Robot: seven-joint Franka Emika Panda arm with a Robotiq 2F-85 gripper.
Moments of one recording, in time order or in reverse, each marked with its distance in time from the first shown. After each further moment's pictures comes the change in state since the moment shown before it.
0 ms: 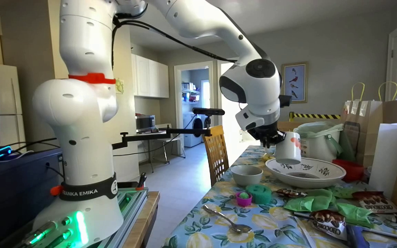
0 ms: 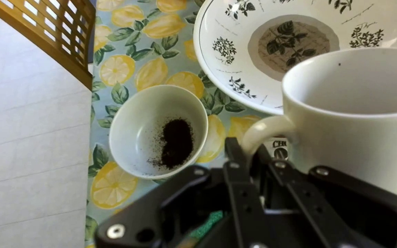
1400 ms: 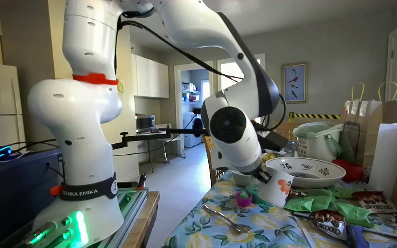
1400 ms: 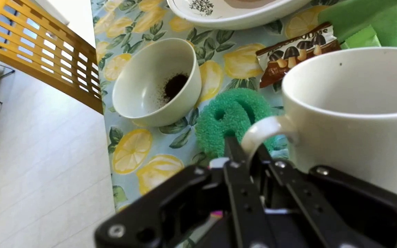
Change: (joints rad) arm -0.126 0.065 -0.150 -0.220 0.281 -0.254 -0.238
